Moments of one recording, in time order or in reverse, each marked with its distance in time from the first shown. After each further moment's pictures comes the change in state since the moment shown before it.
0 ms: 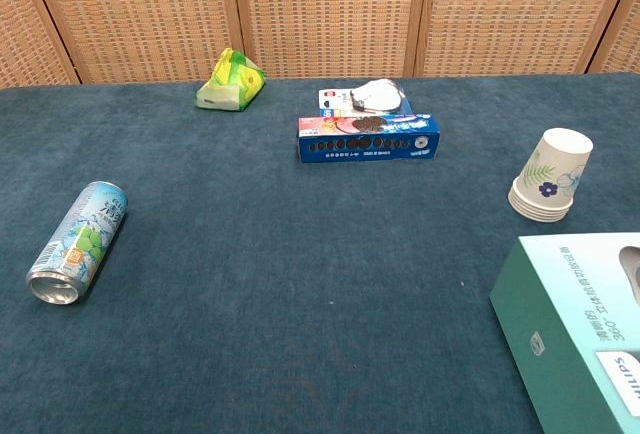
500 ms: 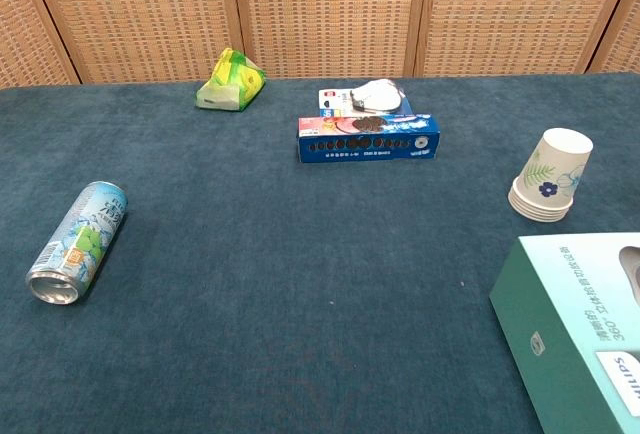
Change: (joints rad) left arm -0.004 -0.005 -0.007 0.011 -0.004 -0.002 -0.010; right arm 0.047 0.002 0.004 0.009 -0.017 -0.062 0.022
